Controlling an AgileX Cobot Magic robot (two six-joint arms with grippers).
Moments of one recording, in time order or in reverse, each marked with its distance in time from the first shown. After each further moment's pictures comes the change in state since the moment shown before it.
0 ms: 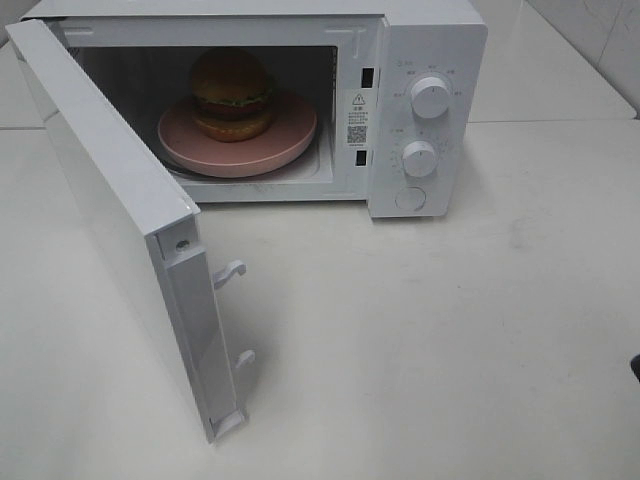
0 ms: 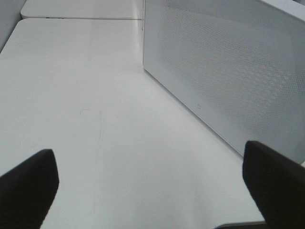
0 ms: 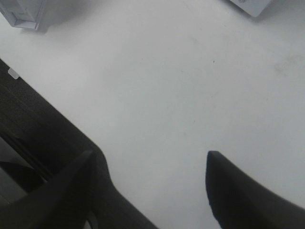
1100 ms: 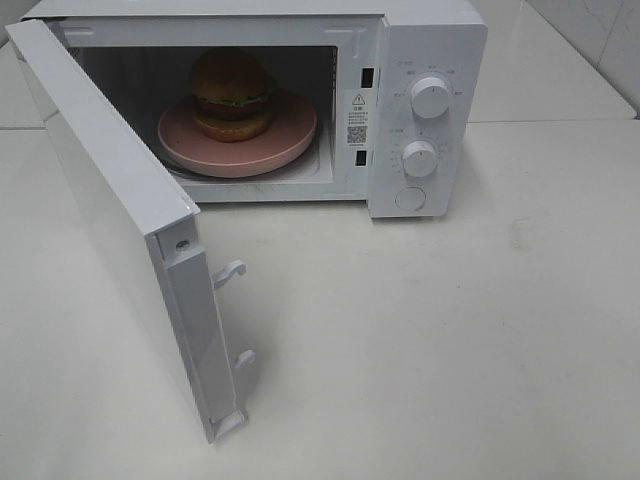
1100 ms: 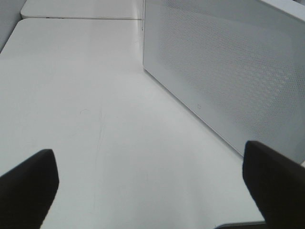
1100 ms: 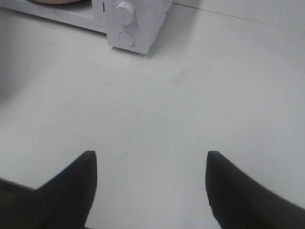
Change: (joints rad) left arm 0.000 0.000 0.000 0.000 0.000 0.000; right arm -0.374 -0.497 0.000 0.008 0.137 0.032
